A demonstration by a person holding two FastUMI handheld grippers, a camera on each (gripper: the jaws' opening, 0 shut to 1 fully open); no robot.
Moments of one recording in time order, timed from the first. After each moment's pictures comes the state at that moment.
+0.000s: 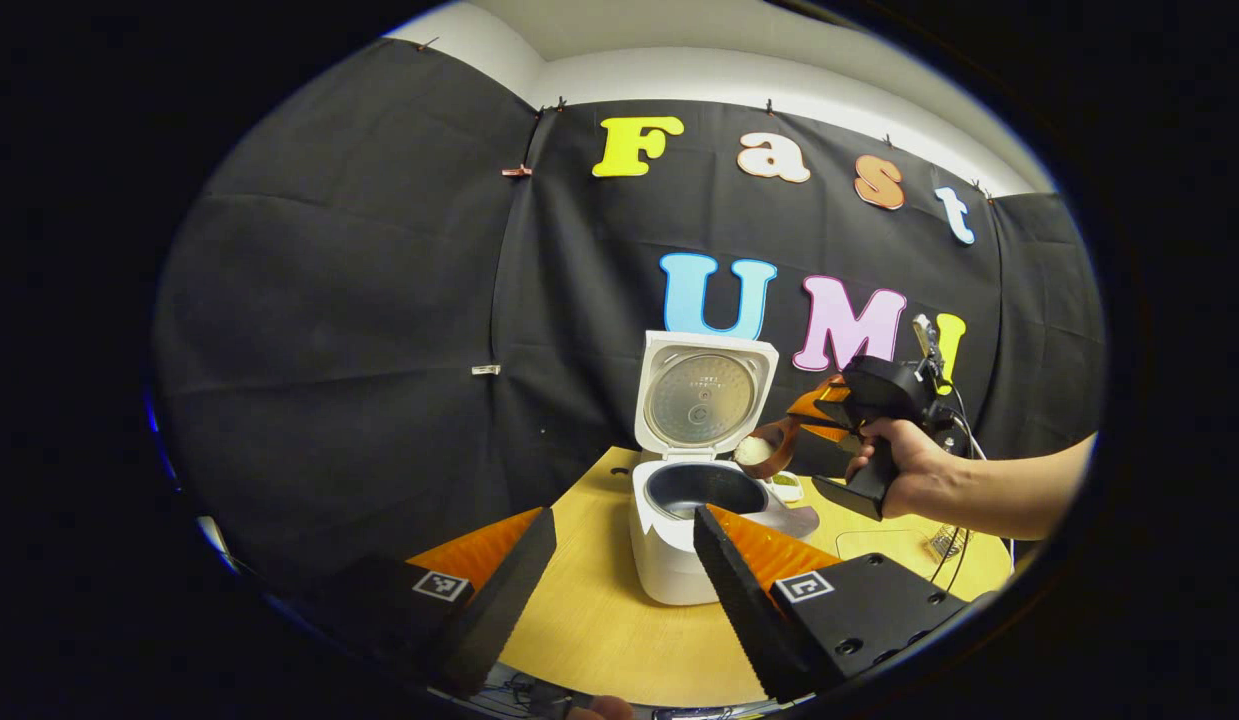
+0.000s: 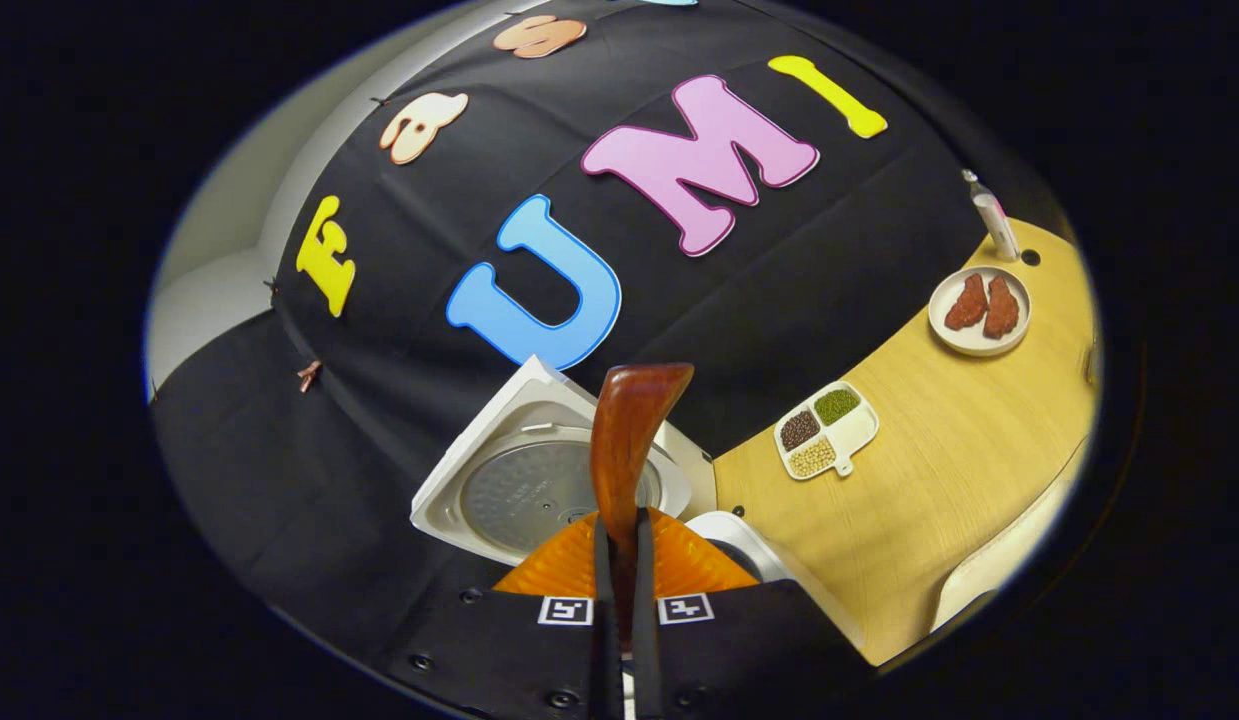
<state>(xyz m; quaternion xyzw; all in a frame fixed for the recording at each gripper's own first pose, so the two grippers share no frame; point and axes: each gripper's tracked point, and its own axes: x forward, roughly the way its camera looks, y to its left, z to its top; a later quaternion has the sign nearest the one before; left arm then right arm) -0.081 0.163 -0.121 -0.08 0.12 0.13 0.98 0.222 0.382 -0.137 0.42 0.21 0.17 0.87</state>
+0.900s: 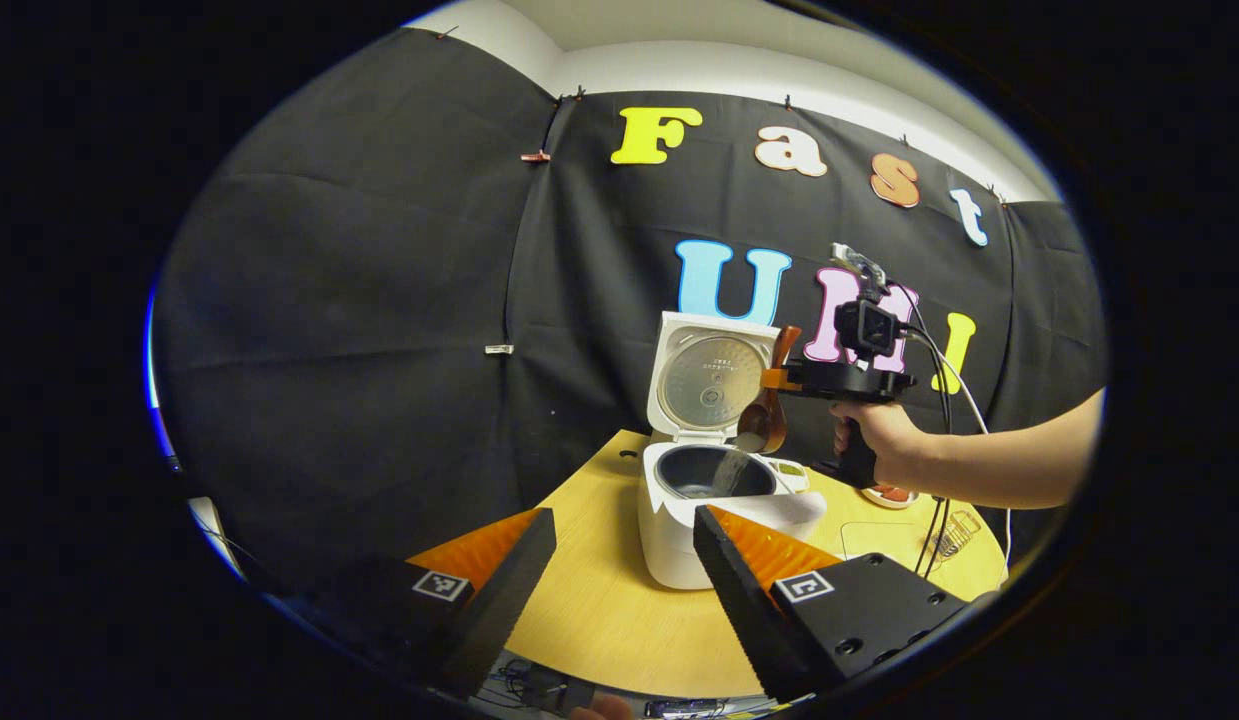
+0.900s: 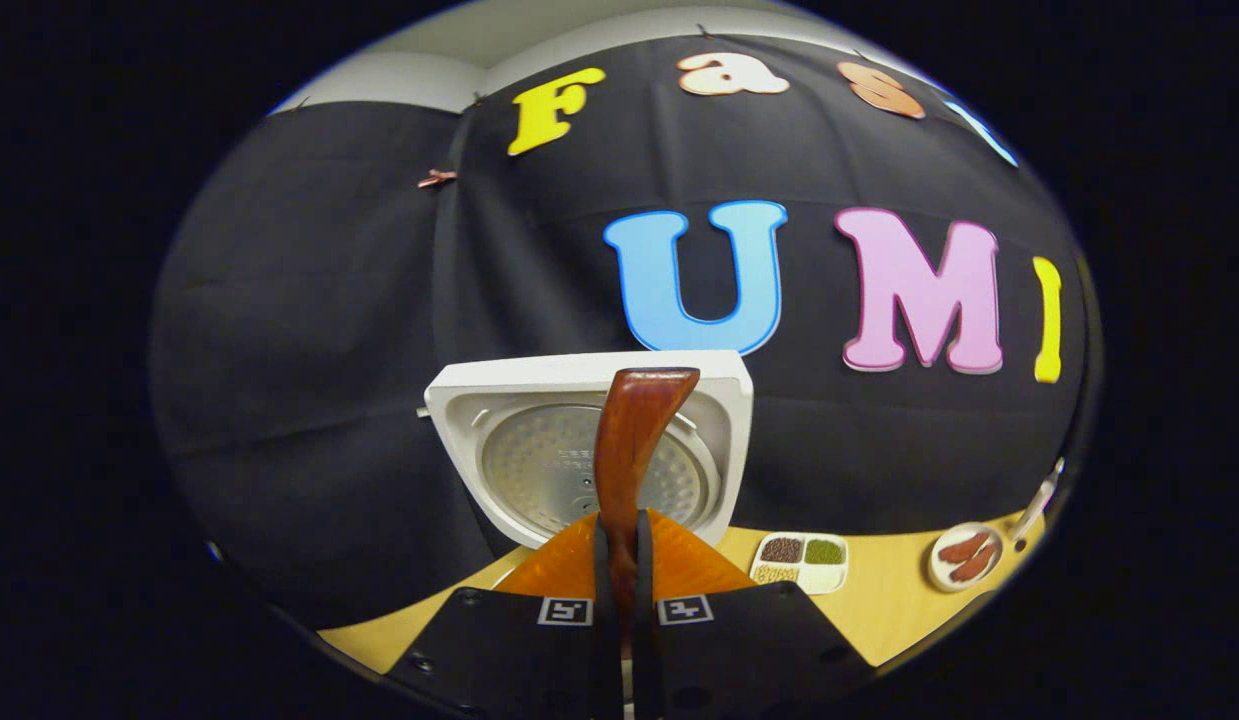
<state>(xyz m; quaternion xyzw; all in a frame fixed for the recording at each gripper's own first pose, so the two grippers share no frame) -0.097 0.168 -0.139 -0.10 0.14 0.14 0.98 0.225 0.459 -0.100 0.06 0.10 0.31 0.94</state>
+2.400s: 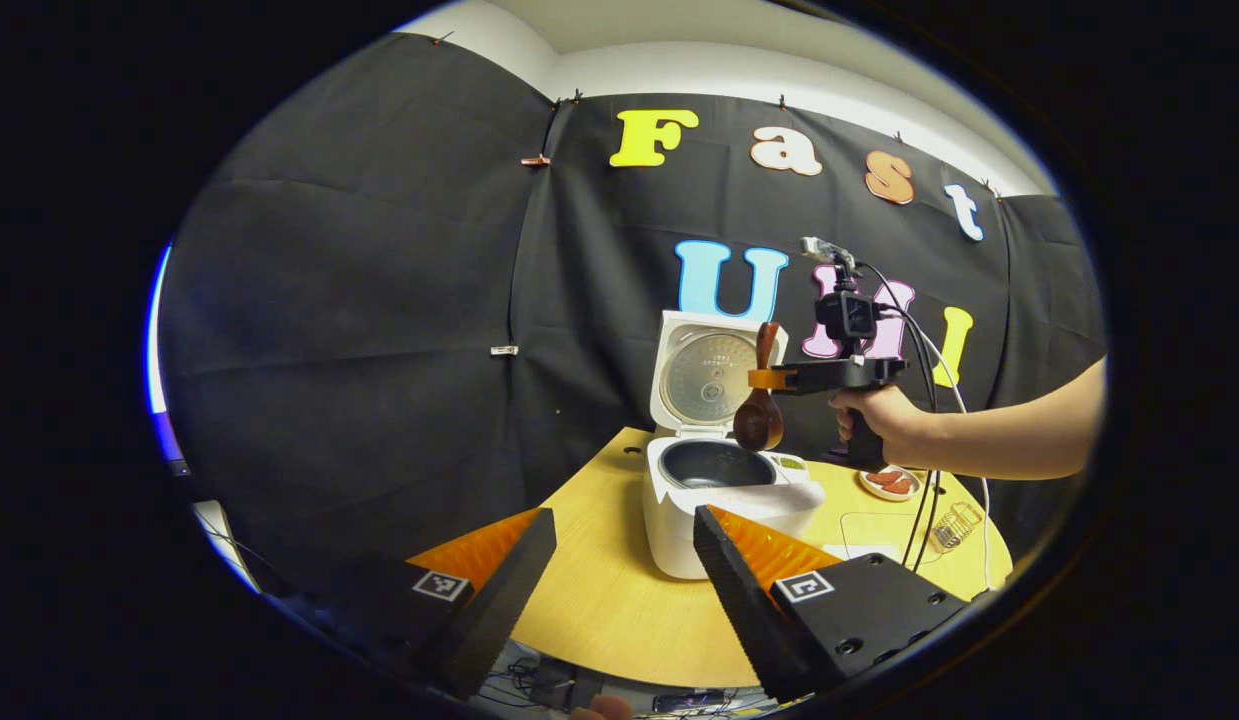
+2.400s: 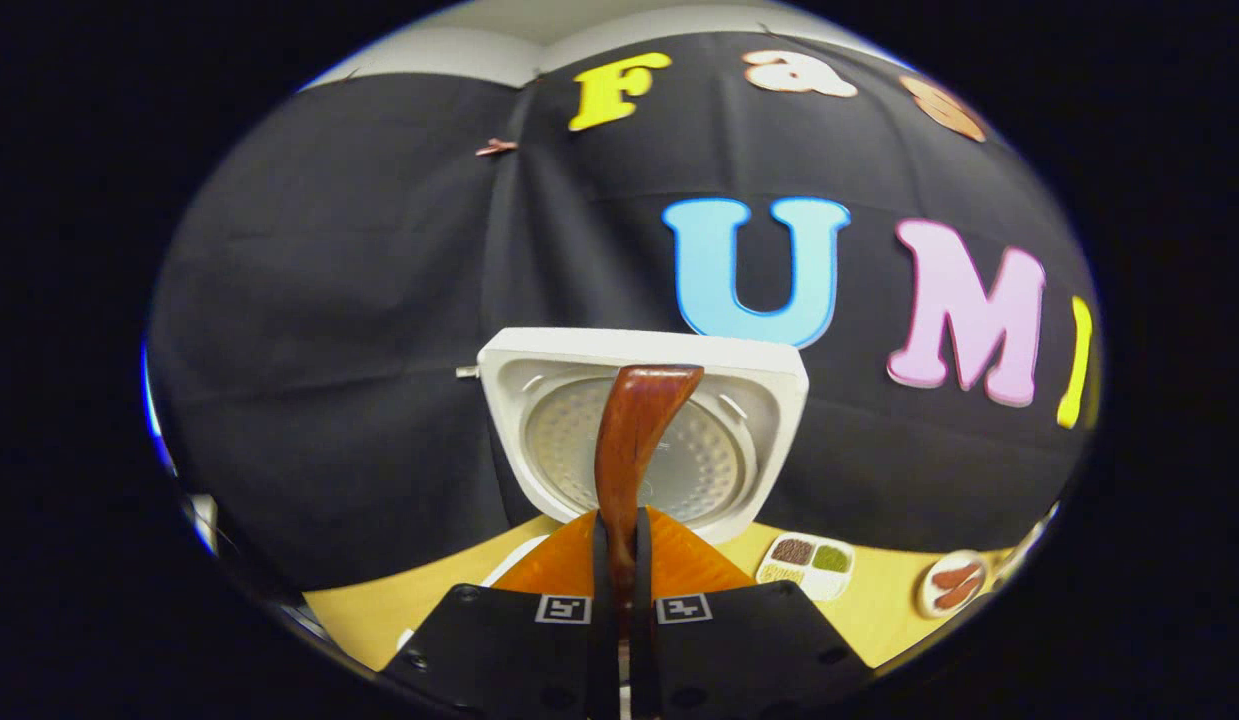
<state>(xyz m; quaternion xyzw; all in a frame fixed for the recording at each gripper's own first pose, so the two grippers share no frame) -0.121 0.162 -0.136 -0.09 0.14 0.14 0.98 0.209 0.456 -0.105 0.09 0.15 0.35 0.92</state>
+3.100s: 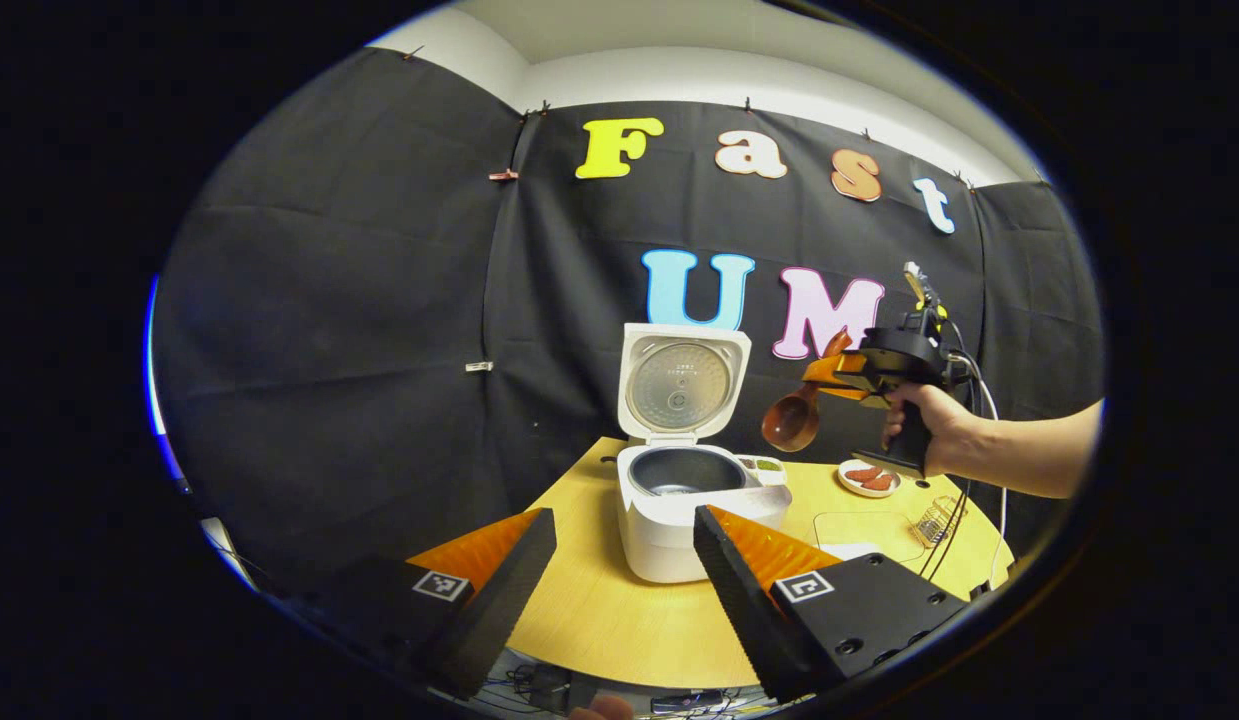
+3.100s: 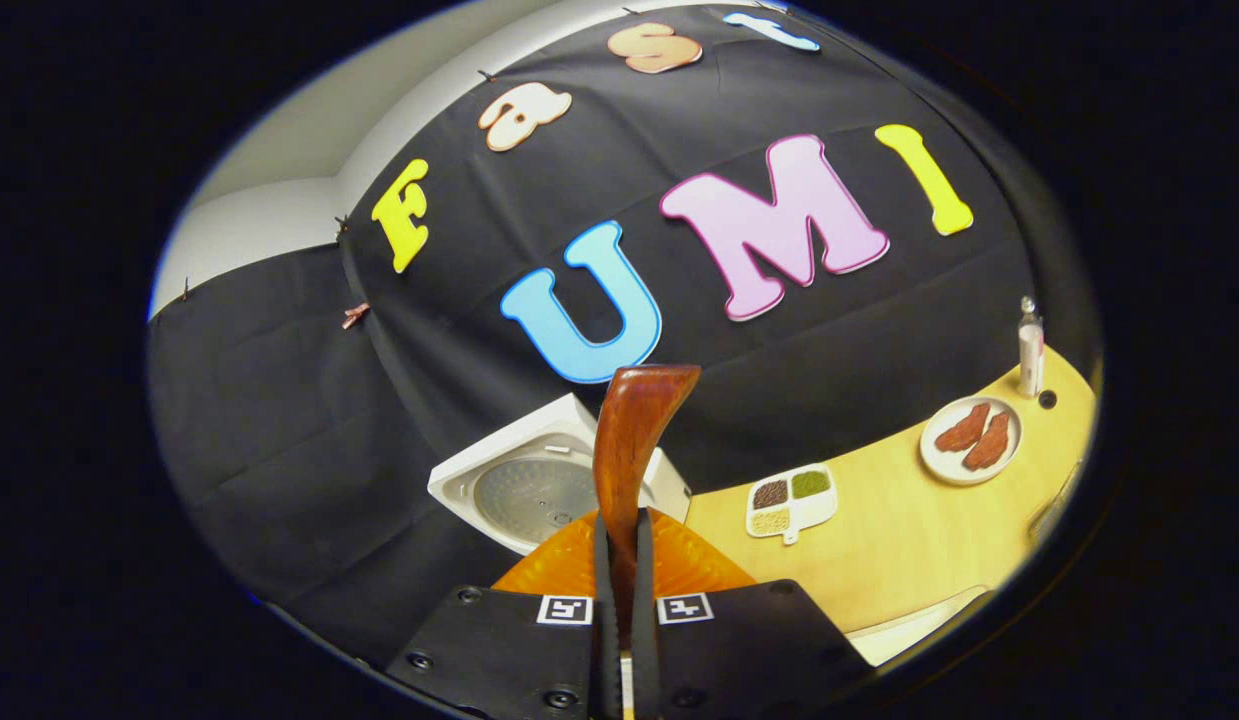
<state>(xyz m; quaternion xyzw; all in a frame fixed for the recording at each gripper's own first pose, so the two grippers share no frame) -0.114 0.123 -0.114 -0.06 0.12 0.10 0.99 0.199 0.278 -0.076 0.32 0.16 0.23 0.90</state>
